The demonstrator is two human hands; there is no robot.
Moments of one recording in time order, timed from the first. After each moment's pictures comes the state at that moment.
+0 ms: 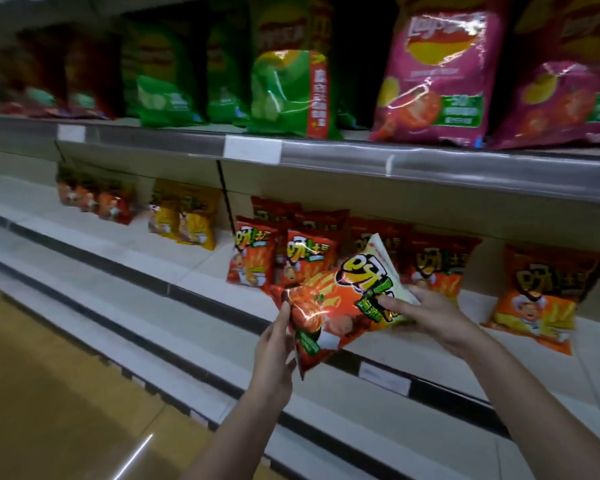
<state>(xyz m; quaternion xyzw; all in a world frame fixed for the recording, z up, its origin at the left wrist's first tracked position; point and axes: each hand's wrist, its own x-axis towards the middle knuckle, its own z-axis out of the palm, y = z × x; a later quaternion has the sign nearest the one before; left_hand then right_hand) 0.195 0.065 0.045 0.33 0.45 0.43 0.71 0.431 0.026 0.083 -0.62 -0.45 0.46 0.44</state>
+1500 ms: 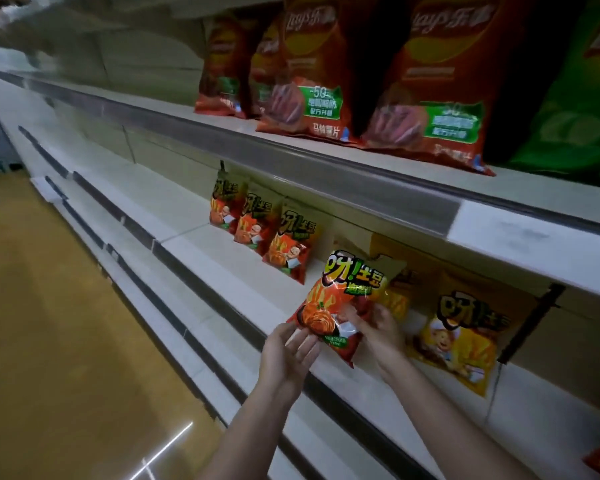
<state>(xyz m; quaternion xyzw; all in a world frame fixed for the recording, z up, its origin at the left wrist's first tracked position) -0.249 0.594 0.033 0.07 0.42 0.54 0.72 -0.090 0.631 0.006 -0.56 -0.40 0.48 0.54</state>
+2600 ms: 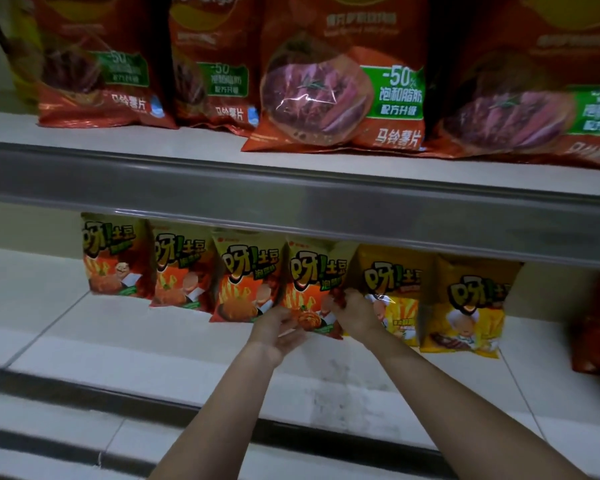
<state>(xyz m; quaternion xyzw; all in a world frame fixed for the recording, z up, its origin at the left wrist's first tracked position) -0.301 0.841 0.015 0.28 0.47 0.25 0.80 -0.146 0.790 -0.007 -0.84 -0.39 0.20 0.33</state>
